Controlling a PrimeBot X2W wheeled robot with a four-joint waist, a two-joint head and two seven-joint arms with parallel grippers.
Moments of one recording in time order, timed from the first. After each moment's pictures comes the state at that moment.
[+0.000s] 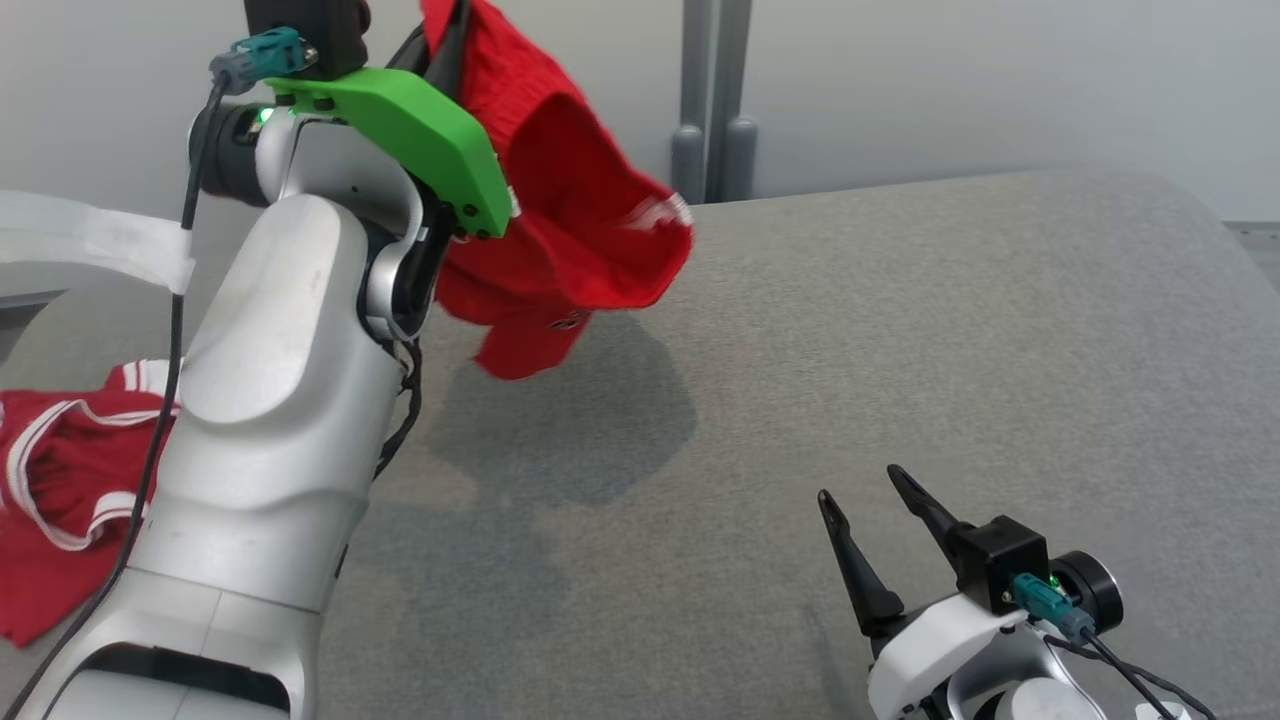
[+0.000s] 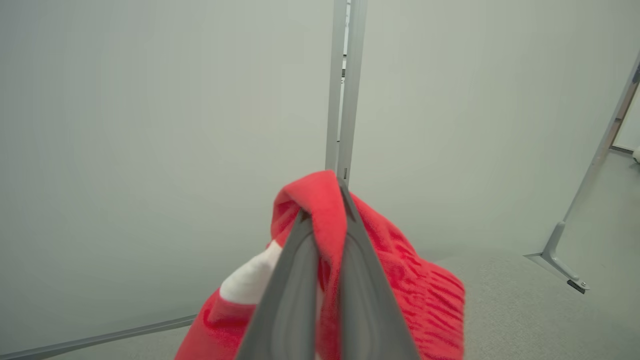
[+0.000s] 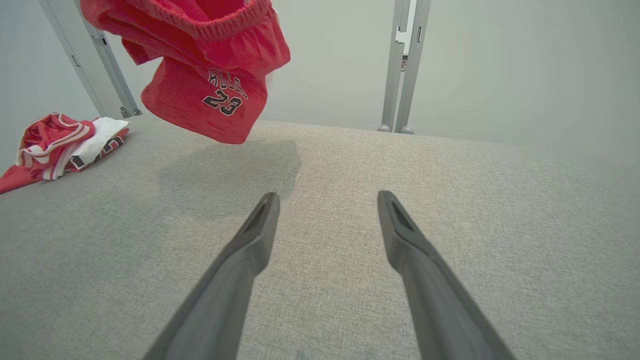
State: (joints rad) left arm -0.95 0.08 -0.37 0.62 -0.50 0.00 0.11; right arm -0.03 -0.05 0.21 0.12 0.07 0.13 -0.08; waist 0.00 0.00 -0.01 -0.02
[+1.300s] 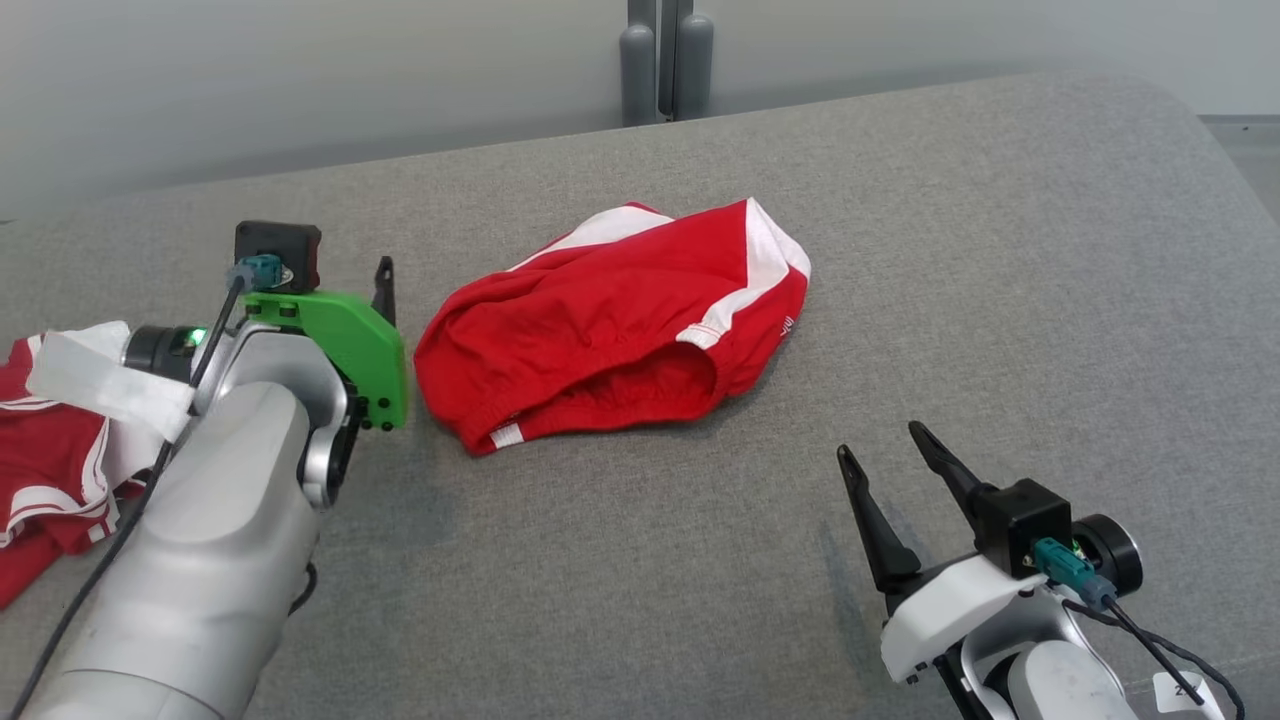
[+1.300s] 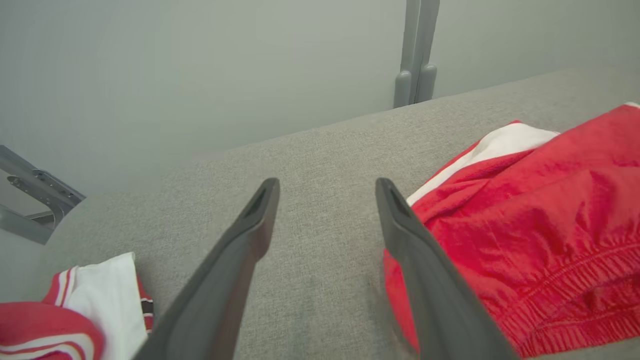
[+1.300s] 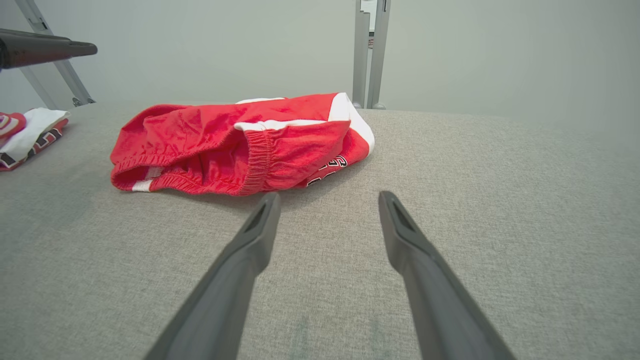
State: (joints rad) left arm -0.81 0.26 -0.64 0.84 -0.57 0.10 0.02; right arm -0.08 -0.05 0.17 0.13 0.06 0.13 -0.10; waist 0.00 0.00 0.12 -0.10
